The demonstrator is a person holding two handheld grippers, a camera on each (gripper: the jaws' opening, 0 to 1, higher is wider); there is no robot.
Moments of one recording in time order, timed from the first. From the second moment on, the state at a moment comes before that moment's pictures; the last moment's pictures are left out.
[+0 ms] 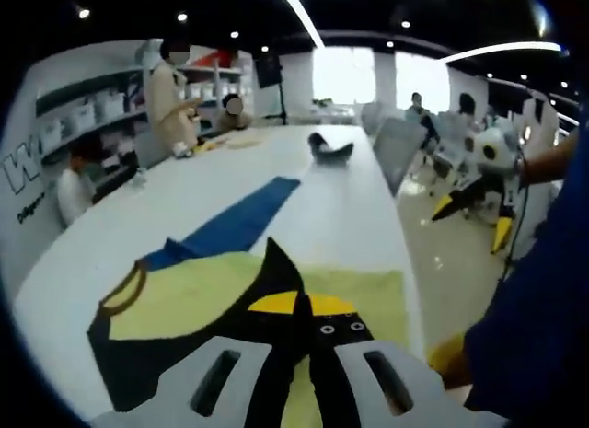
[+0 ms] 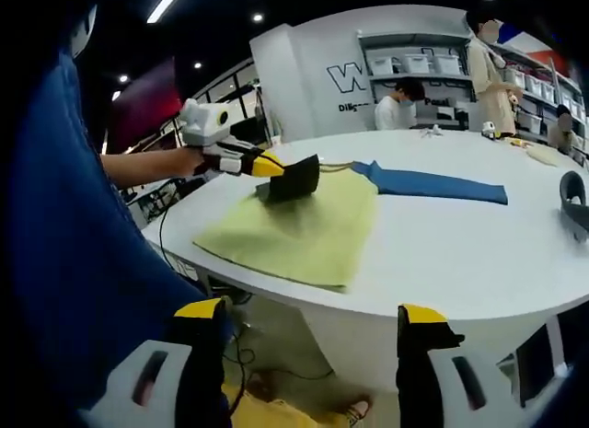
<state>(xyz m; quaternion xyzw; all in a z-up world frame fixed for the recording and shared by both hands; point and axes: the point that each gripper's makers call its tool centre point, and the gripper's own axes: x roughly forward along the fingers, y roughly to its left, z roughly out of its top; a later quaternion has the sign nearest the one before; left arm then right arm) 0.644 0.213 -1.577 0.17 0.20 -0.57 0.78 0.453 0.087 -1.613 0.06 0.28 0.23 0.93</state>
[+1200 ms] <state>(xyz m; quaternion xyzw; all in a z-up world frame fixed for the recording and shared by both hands) 0.664 0.342 -1.590 0.09 0.20 -0.41 0.88 0.468 0.100 -1.616 0.06 0.28 0.25 0.93</state>
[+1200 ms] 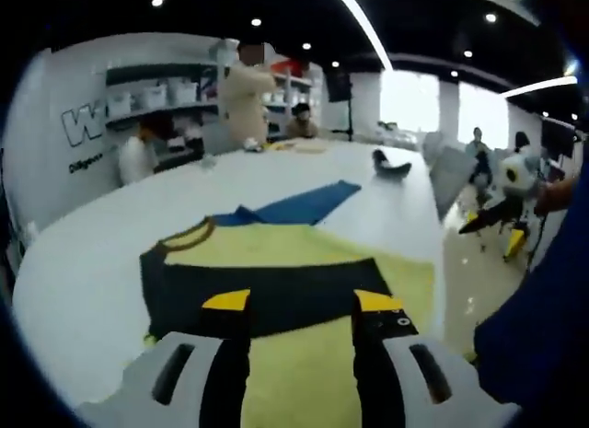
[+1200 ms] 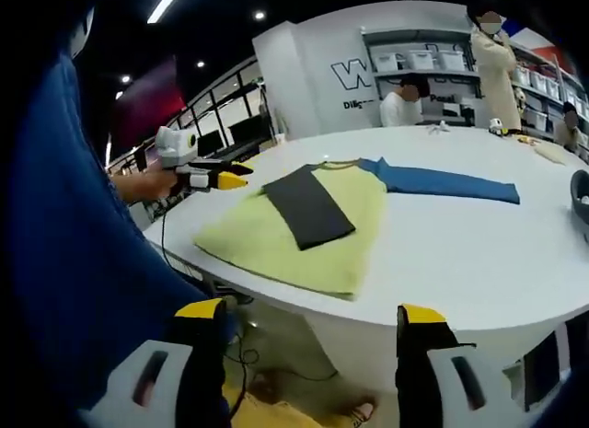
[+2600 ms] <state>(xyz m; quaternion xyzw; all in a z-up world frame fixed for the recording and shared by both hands) 0.809 0.448 -1.664 0.20 0.22 -0.29 0.91 0.459 0.102 -1.587 0.08 0.28 0.17 0.94</state>
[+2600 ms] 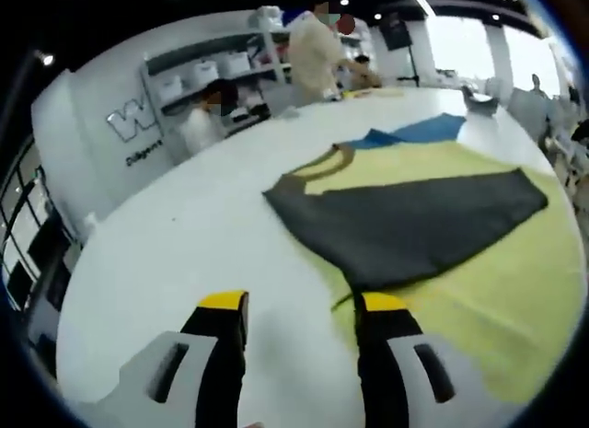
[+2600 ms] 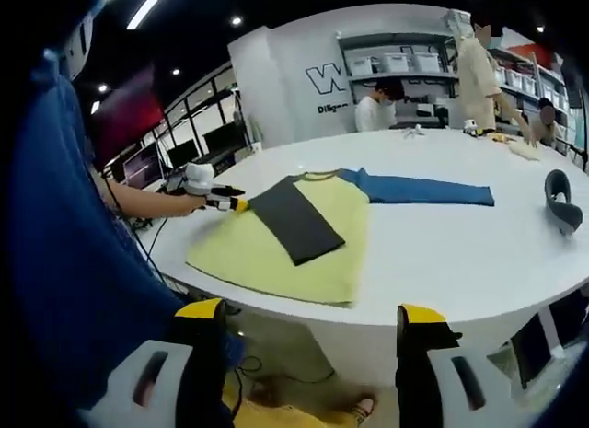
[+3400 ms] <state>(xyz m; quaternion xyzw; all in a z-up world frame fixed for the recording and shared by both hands) 0.806 0.471 -1.668 0.08 0.25 -0.27 0.93 0.467 0.120 -1.593 0.07 0.30 0.18 0.93</state>
